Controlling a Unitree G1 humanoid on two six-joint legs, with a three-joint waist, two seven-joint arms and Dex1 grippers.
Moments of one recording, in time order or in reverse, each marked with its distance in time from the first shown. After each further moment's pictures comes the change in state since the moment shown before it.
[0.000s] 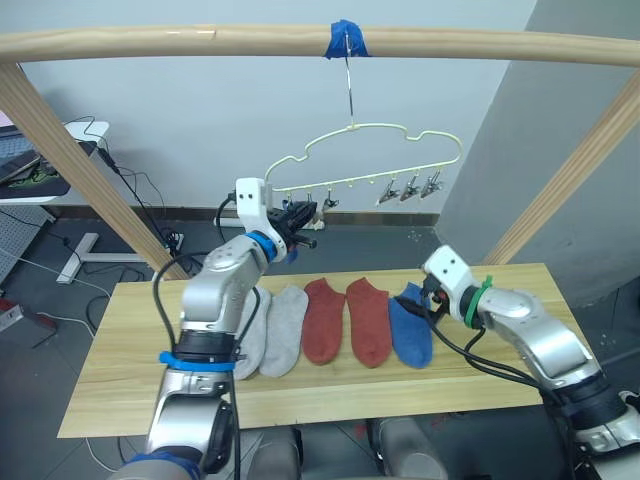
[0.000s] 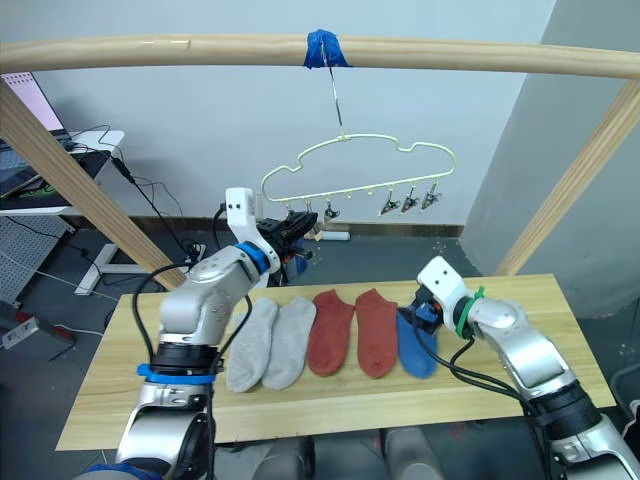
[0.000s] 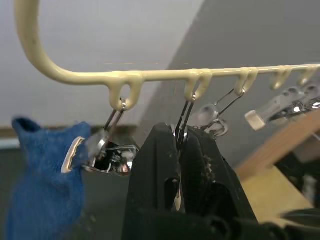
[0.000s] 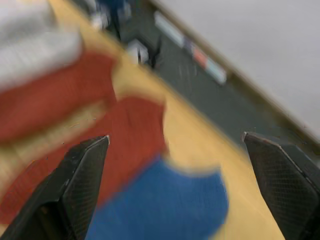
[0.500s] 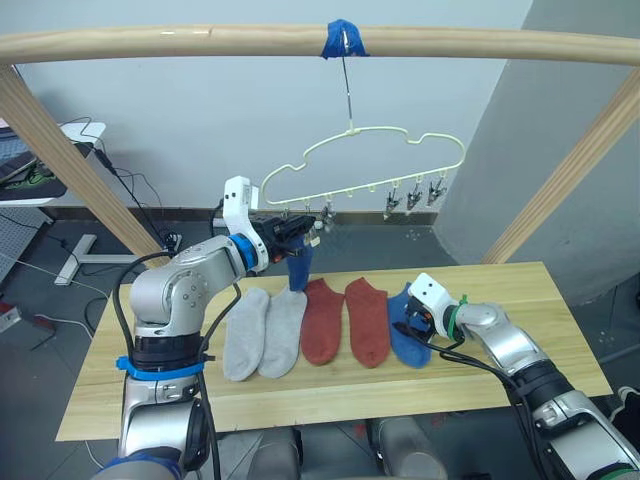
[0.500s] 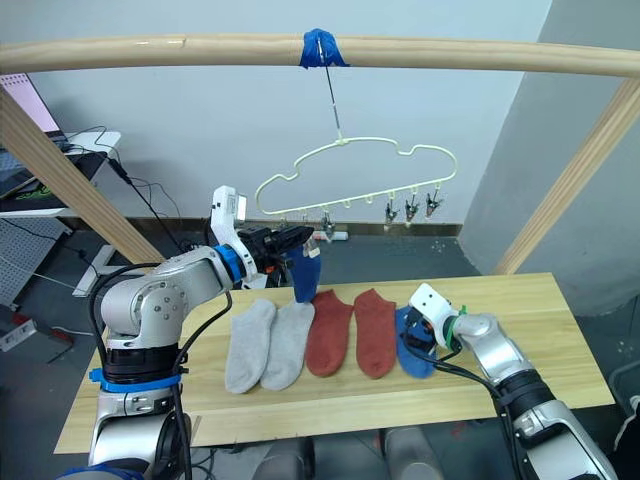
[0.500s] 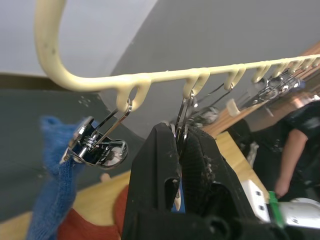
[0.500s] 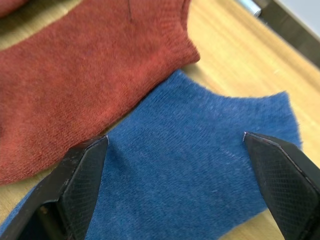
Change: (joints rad) left arm 0.012 0.012 0.125 -0.139 -0.243 0.359 0.026; right arm -0.106 0.141 0.029 0.416 -0.146 -0.178 0.053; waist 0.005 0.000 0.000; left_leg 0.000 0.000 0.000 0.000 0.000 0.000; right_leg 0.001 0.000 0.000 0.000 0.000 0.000
